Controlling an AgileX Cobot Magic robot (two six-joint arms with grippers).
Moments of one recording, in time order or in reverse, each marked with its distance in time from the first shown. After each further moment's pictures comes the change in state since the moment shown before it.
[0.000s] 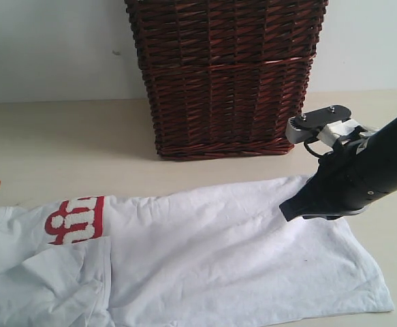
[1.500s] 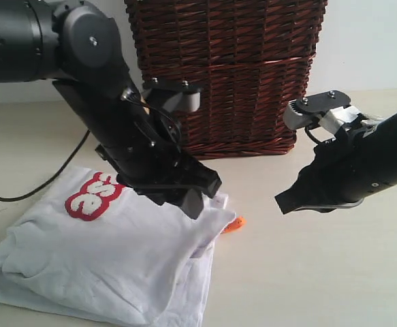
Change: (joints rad) left arm -1.048 -0.052 -0.471 0.383 0.138 -0.569; right arm 0.000 -0.078 0.000 0.227 0.061 -0.225
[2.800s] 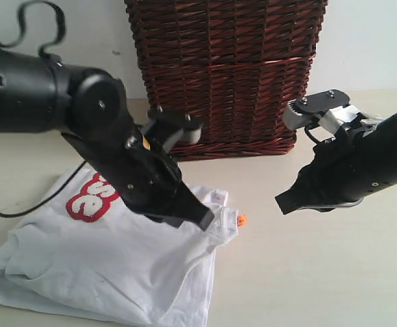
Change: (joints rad) left arm -0.021 -0.002 0.154 0.027 -0.234 0.083; right arm 0.000 0.000 0.000 0.004 -0.002 -0.021
